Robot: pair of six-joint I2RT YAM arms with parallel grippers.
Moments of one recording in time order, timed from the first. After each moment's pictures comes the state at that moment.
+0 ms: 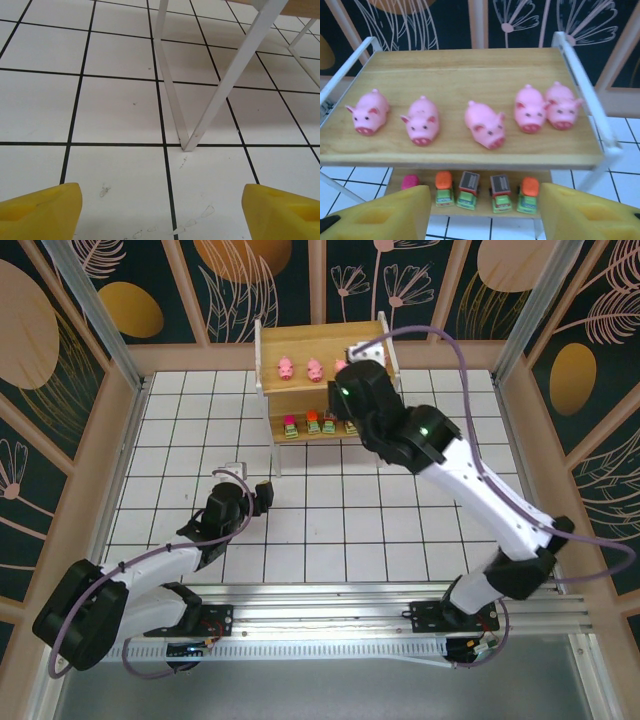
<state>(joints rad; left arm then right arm) -0.57 1.13 0.34 0.31 -0.30 -0.42 0.91 1.47 1.82 -0.83 0.68 0.36</state>
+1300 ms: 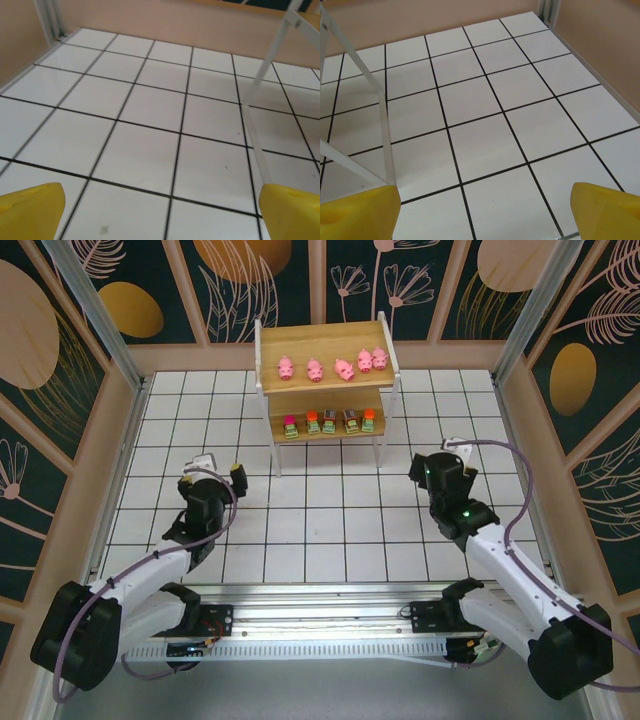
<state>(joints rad) -0.41 1.04 0.32 0.36 -0.51 -0.32 0.42 0.92 0.59 -0.22 0.56 0.38</state>
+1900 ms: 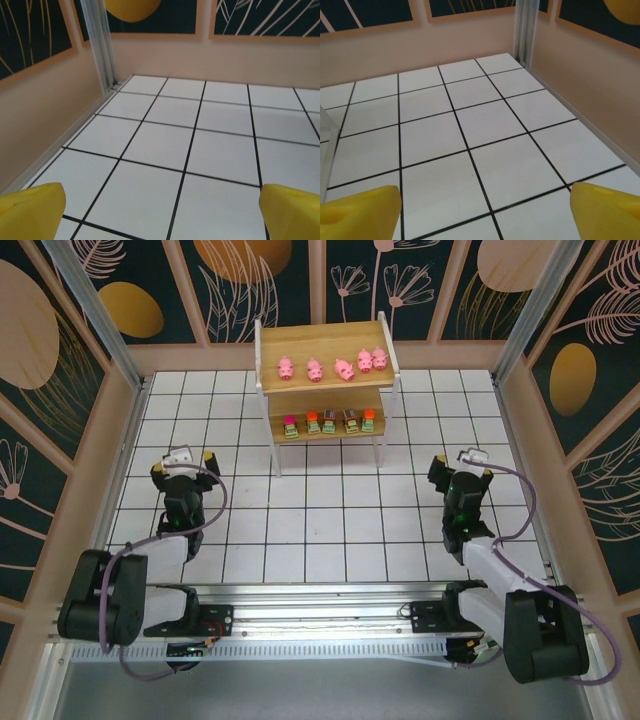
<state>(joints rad) -0.12 1.29 0.24 0.87 -0.37 -0.05 0.14 1.03 0.26 0.52 0.39 0.14</state>
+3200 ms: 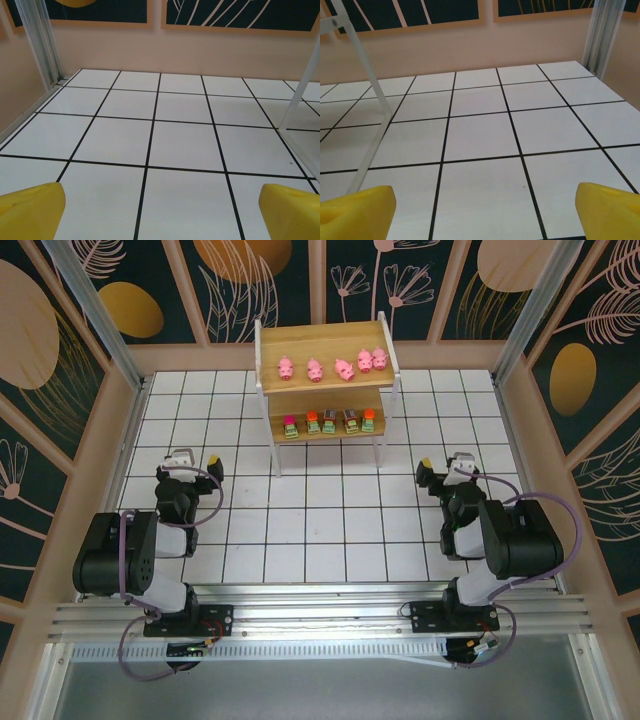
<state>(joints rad) 0.02 1.51 0.22 1.15 -0.01 -0.06 0.01 1.57 0.16 1.27 0.03 0.07</state>
